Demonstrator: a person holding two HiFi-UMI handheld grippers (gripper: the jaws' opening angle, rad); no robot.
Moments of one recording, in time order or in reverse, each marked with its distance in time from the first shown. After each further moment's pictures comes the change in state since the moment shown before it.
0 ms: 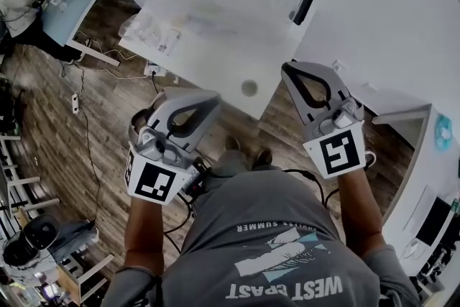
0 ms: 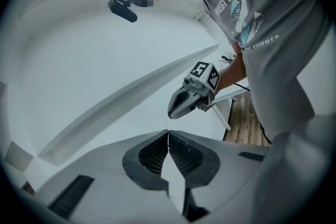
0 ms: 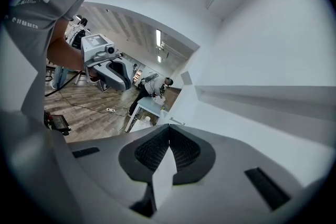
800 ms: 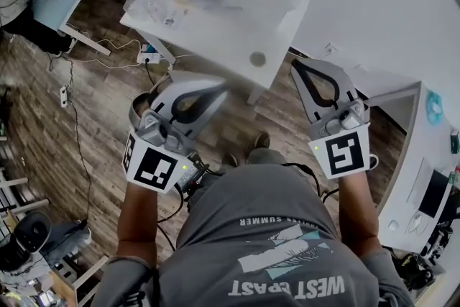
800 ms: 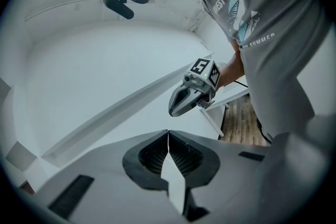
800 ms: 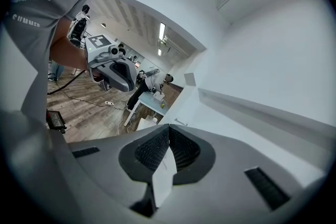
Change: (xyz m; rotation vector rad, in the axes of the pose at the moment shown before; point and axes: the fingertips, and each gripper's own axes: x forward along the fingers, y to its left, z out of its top) left arm -0.103 -0.039 0.007 0.005 -0.091 -0.038; right arm -0.034 0.096 0.064 -0.063 0.084 -0.067
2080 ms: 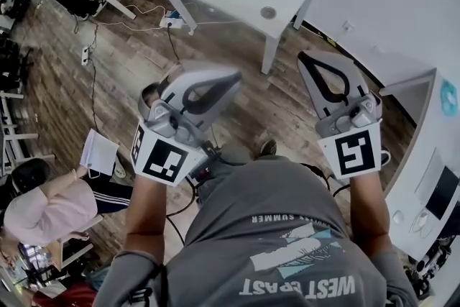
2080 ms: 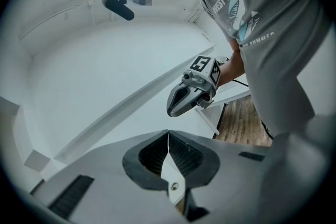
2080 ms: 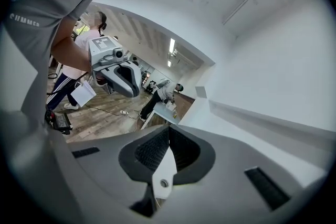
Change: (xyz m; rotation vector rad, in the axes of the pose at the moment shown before) left arm -0.048 -0.141 0.113 0.022 0.095 0.062; right arm -0.154 0.089 0.030 -0.020 -0.122 0.108
